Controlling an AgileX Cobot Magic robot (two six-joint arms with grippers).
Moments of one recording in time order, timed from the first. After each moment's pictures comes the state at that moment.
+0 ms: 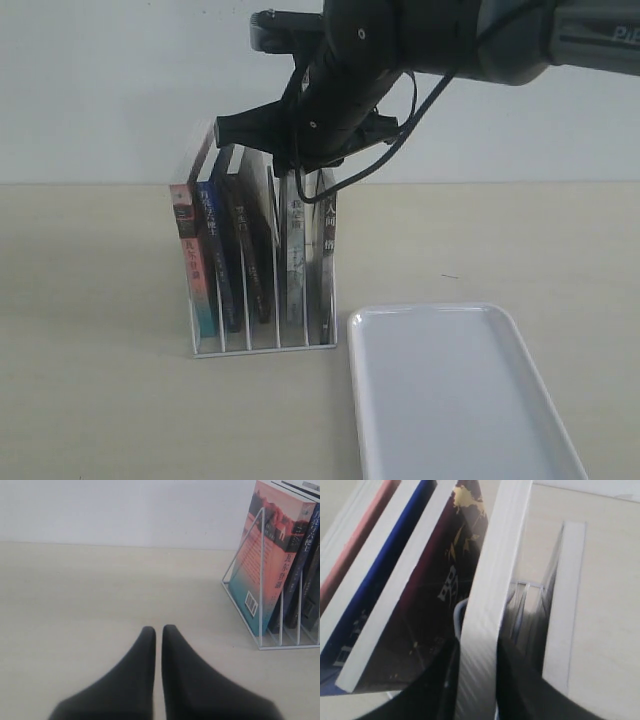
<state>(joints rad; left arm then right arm) -0.02 0.00 0.00 0.00 0.30 -0.06 0.69 1.98 -1.76 -0.10 0.70 0.40</state>
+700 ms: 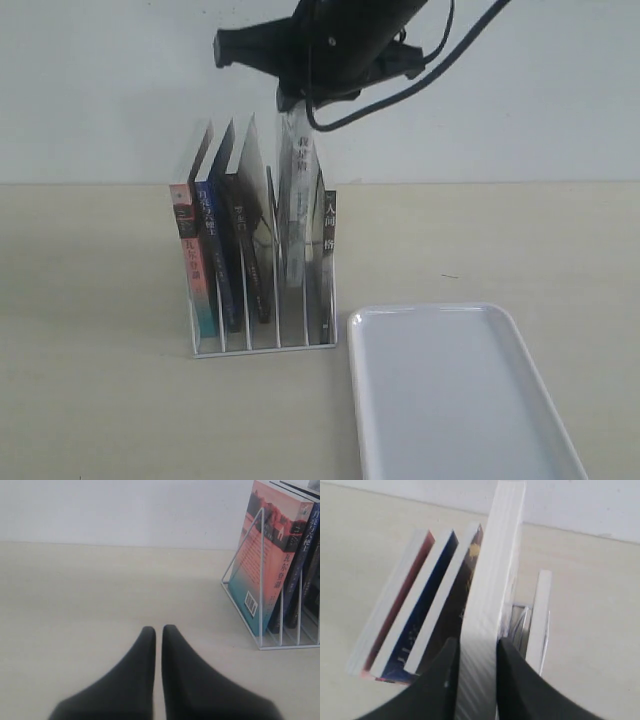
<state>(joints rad) -0.02 0.00 0.00 0.00 0.30 -0.06 0.69 1.85 -1.81 -0.09 0.78 0.40</state>
